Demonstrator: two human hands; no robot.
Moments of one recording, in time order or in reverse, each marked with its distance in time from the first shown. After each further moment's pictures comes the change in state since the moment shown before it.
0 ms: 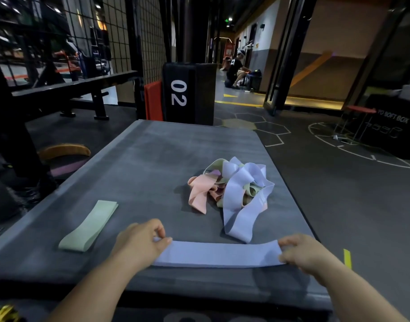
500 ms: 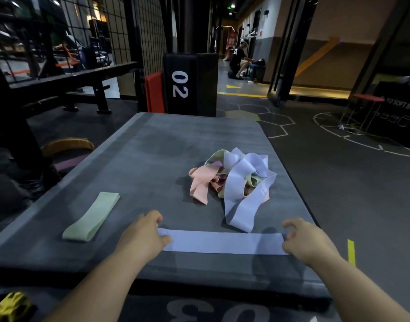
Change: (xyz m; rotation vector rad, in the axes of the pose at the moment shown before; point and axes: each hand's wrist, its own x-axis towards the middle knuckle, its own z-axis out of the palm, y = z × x) left_hand -0.007 0.011 0.003 -0.013 -0.114 -0.118; right_hand 0.001 0.000 0.003 -0.380 0.161 -0.084
